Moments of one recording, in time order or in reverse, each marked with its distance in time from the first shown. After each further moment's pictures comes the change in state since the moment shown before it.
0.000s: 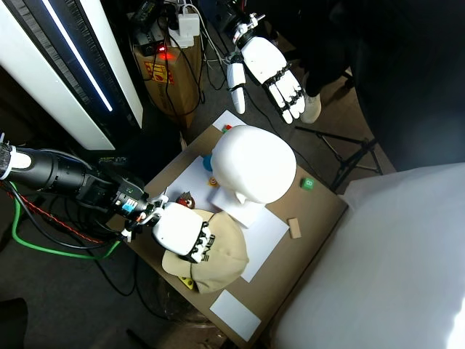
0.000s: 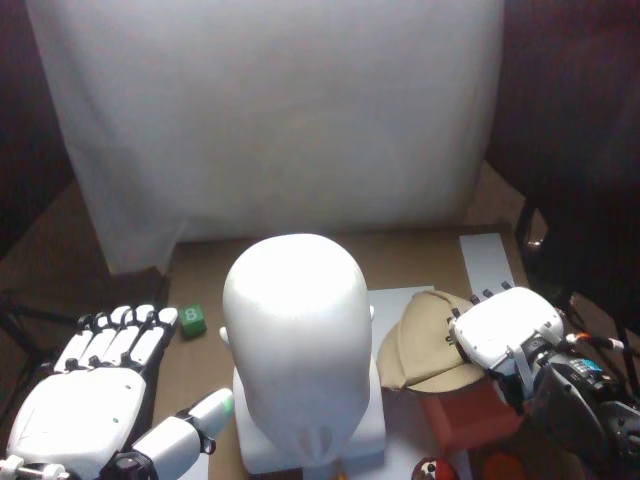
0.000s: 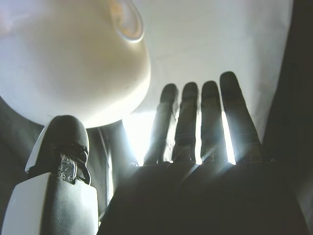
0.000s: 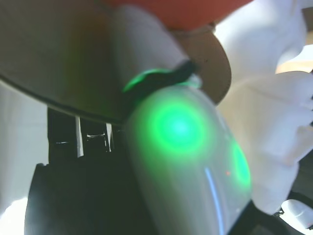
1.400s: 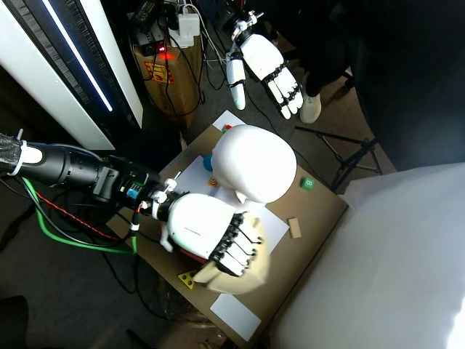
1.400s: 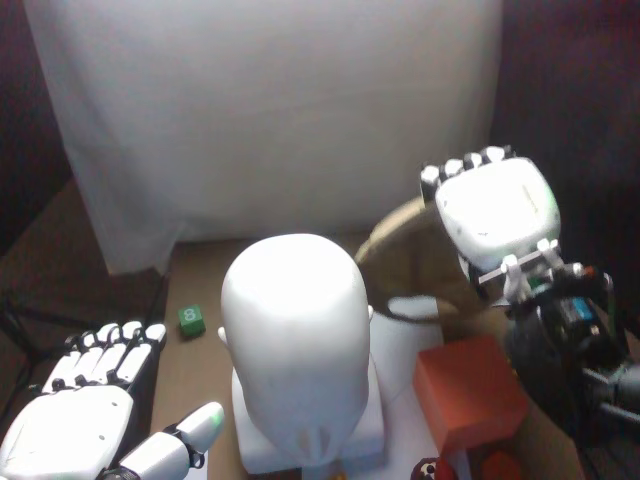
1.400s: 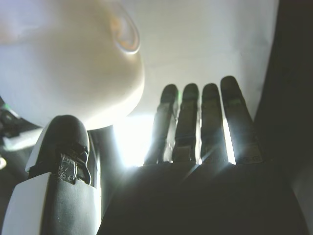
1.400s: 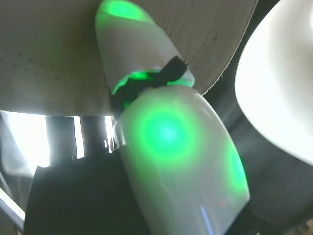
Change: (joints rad) left arm 0.036 -0.001 -0.013 -0.017 -0.011 -0.059; right arm 0.111 0.000 0.008 -0.273 0.551 0.219
